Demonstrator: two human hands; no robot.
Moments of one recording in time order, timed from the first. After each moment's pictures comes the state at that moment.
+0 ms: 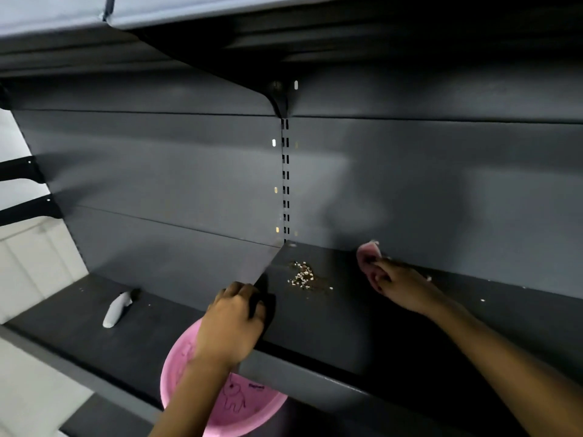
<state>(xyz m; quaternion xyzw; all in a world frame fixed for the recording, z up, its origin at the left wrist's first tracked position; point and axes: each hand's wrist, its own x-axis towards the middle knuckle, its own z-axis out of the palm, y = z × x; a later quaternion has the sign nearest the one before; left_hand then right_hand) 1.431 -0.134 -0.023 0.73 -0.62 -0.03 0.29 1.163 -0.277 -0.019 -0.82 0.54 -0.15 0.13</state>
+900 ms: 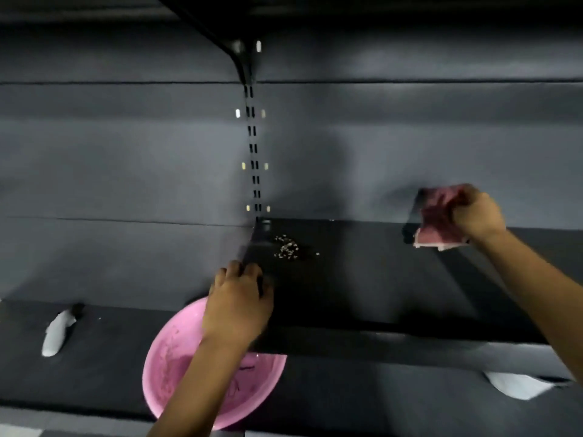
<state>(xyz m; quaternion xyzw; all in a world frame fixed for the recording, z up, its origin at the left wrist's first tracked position) 1.437 -0.140 -0.028 0.70 -0.67 -0.04 0.24 1.085 -0.233 0.039 -0.54 0.76 -0.36 0.03</state>
